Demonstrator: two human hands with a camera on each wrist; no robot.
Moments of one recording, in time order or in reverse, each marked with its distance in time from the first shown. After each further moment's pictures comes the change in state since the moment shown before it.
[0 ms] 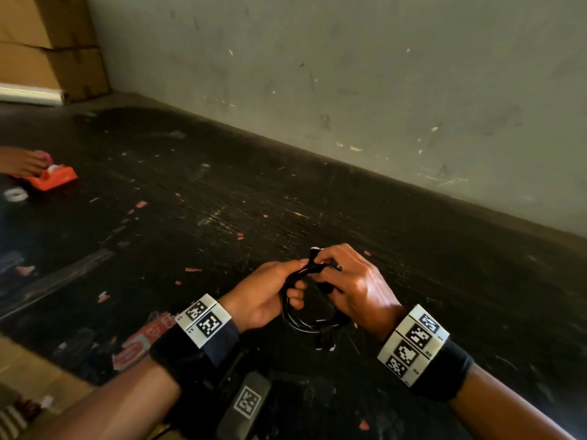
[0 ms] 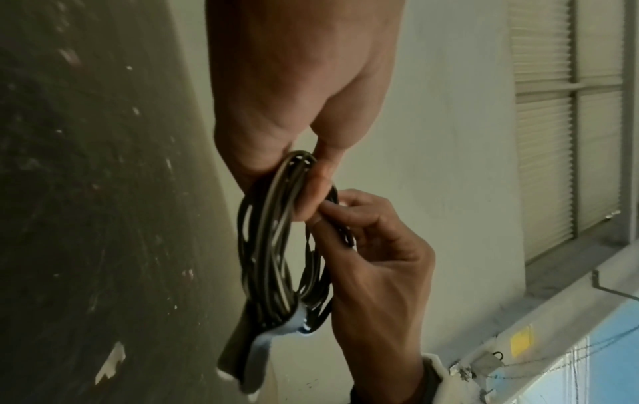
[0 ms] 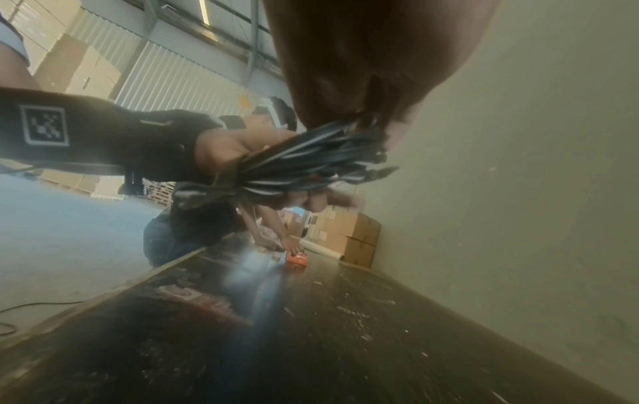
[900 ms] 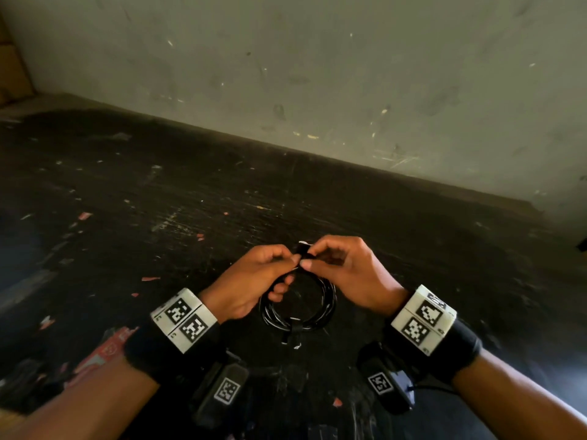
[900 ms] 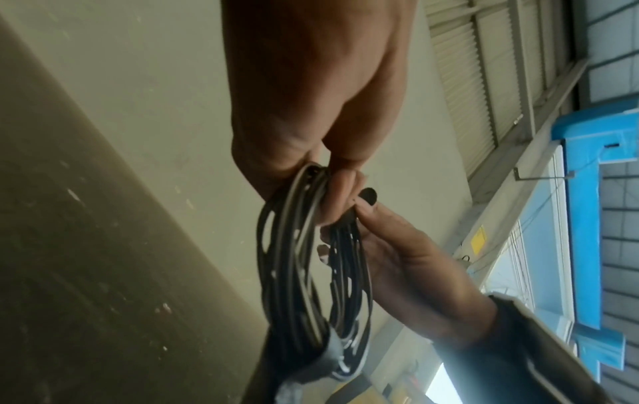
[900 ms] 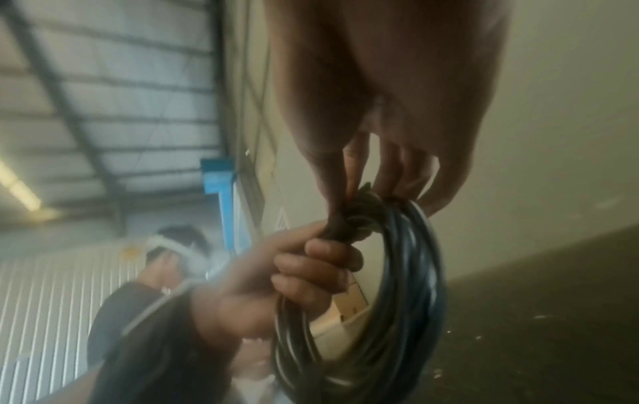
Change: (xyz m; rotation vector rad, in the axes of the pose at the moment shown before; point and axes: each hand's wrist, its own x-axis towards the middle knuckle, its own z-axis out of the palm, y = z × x) left_hand 0.013 -0.005 0.029 0.440 -0.154 0.190; right_hand -0.024 0.013 -0.032 0.765 0.063 0.618
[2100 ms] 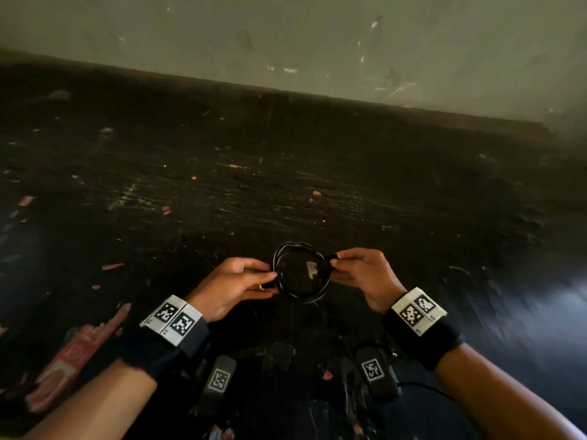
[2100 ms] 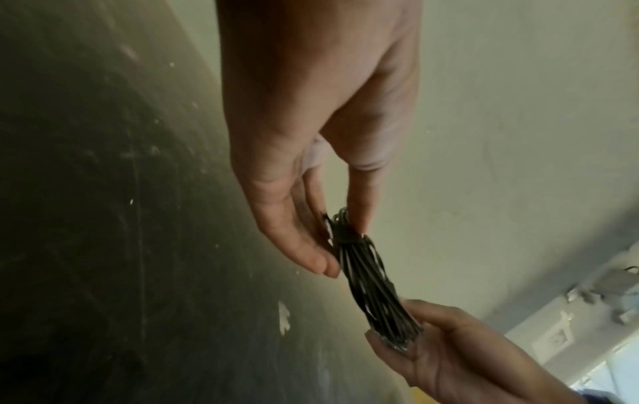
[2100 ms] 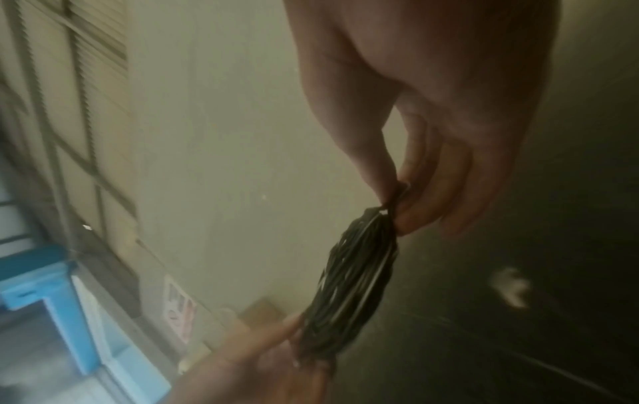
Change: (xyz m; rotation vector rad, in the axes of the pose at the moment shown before) left_hand 0.066 -0.091 -0.016 -0.083 0.103 -0.337; right_hand -0.023 0.124 -0.016 0.513 0.353 0.832
